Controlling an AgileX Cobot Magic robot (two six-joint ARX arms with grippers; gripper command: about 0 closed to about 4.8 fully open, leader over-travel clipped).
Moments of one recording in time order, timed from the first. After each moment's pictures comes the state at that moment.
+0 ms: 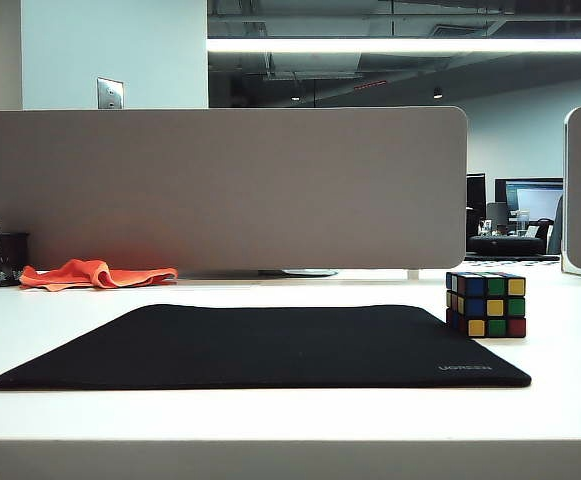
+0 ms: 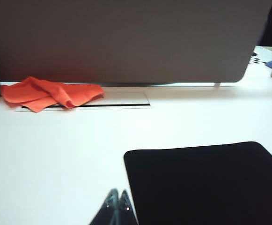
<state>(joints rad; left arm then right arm) 0.04 0.27 0.44 -0.24 0.28 -0.06 -0.01 0.05 0.24 -0.03 0.15 0.10</state>
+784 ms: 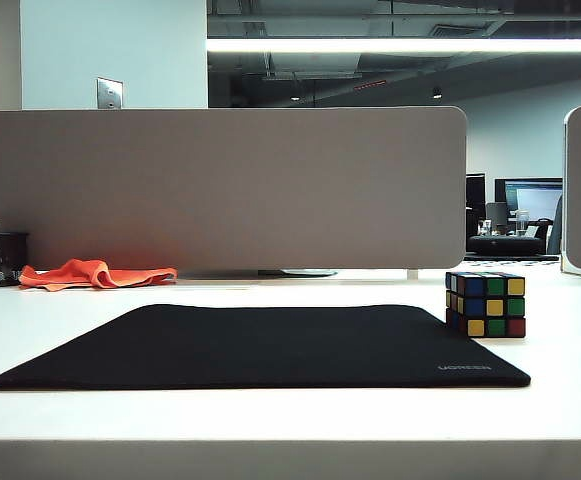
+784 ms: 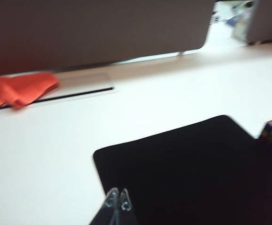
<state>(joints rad) -0.05 0.66 0.66 -0.22 0.36 0.05 0.04 0.55 0.67 -0.36 -0.11 0.10</state>
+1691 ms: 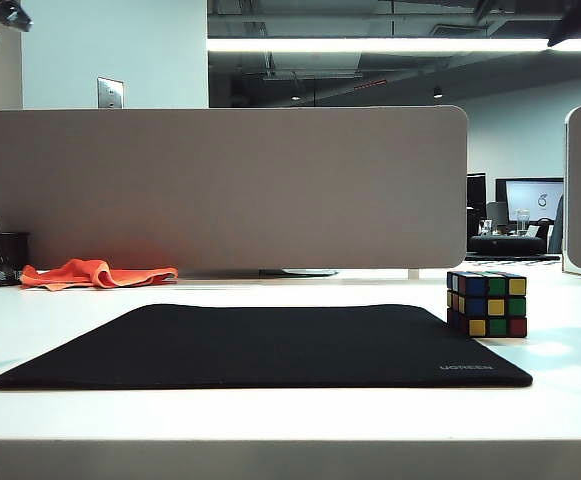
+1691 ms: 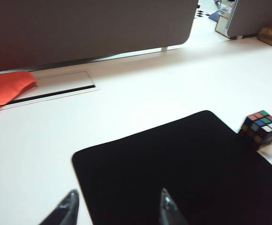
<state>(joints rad) -0.09 0.70 0.66 -0.20 0.40 0.05 0.20 1.12 1.18 -0.61 -0.15 0.08</state>
